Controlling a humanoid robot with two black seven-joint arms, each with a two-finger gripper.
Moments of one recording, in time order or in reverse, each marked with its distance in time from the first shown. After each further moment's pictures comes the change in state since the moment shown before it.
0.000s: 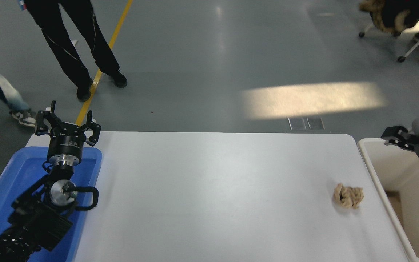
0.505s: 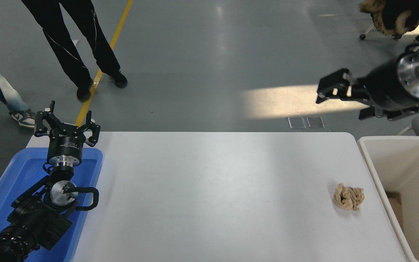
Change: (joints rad) left arm 0.001 0.000 0.000 0.001 -0.002 0.000 -0.001; right arm 0.443 0.184 0.197 0.087 0.199 0.477 0.018
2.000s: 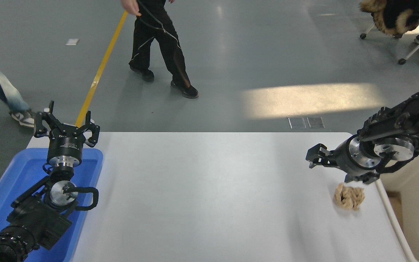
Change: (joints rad) left arm -0.001 0.000 -0.001 0.000 0.001 0.000 0.000; right arm -1.024 0.036 0.024 -0.446 -0.098 -0.402 -0.012
